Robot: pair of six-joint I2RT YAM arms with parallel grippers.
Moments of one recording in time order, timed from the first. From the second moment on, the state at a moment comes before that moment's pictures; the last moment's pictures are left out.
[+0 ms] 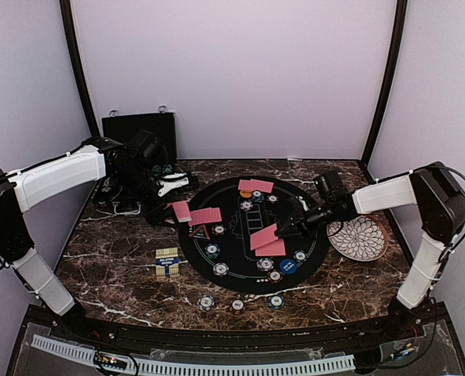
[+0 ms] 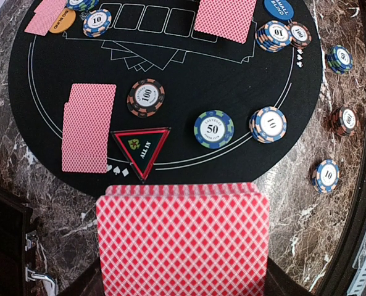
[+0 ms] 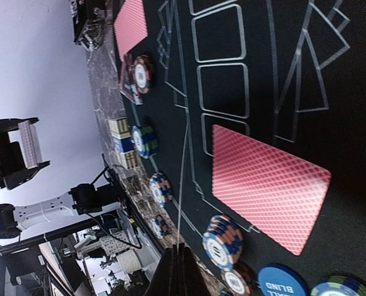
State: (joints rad) left arm -0.55 1.60 1.39 -0.96 0.30 0.63; right arm 0.45 1.76 0.94 -0.12 -0.90 0.79
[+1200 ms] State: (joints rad) left arm -0.55 1.60 1.39 -0.98 0.30 0.63; right arm 0.55 1.97 1.35 -0.57 -0.46 0.44
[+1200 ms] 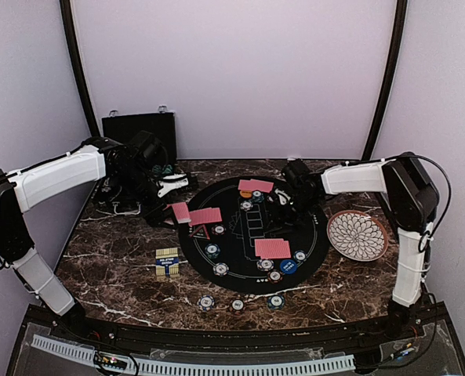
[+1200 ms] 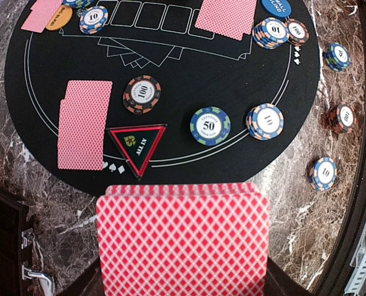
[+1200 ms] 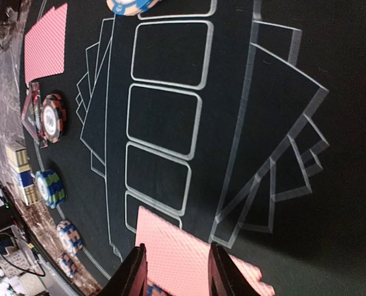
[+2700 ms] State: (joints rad) left arm -0.55 1.60 1.39 -0.98 0.30 0.64; right arm 0.64 1.86 1.28 -0.59 -0.33 0.45
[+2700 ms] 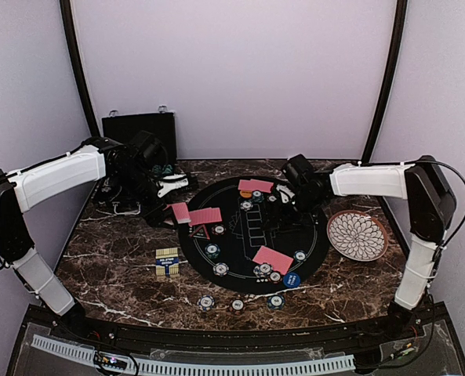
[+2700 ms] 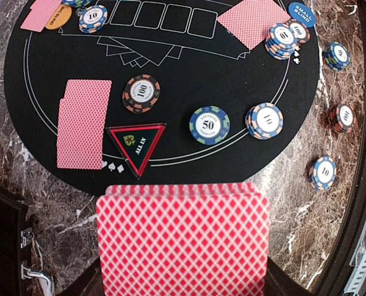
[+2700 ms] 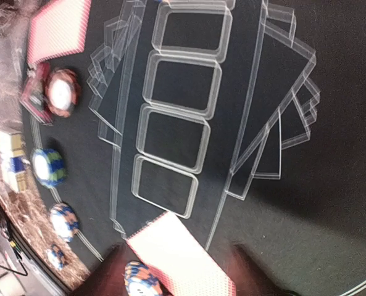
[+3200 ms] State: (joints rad) left arm -0.55 1.60 1.39 -0.99 0.30 0.64; right arm 0.51 1.67 1.12 -0.24 -0.51 0.72
